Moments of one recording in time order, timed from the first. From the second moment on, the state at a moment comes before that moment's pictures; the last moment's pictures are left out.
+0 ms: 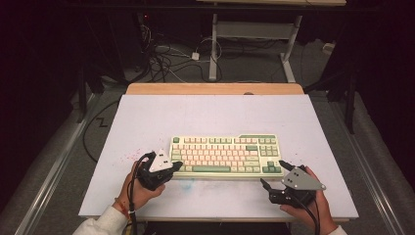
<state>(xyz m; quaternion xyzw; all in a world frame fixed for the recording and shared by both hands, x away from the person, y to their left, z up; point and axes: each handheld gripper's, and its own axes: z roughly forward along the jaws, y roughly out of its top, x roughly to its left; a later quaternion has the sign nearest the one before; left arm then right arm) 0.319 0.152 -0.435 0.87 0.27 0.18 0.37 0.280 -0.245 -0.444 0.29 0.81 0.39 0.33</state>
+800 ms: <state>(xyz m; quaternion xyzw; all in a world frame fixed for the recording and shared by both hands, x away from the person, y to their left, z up) 0.351 0.104 -0.442 0.89 0.24 0.15 0.34 0.281 -0.243 -0.448 0.29 0.81 0.38 0.33</state>
